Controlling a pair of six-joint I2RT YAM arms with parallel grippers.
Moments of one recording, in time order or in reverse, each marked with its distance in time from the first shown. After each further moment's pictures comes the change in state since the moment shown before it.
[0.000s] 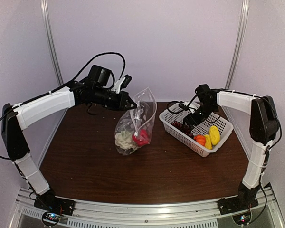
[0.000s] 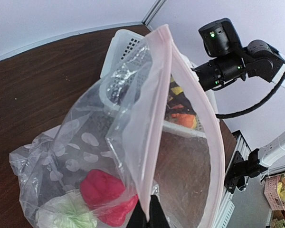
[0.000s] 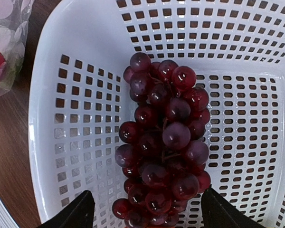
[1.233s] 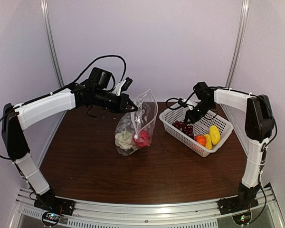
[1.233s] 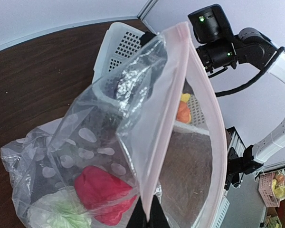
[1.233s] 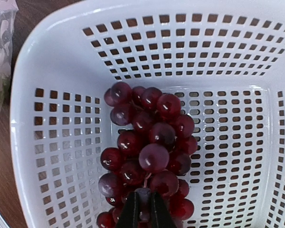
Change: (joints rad) left arm 0.000 0.000 -0.034 0.025 0.045 -0.019; right arm -0.005 0.110 0.118 -0.014 0.035 0.029
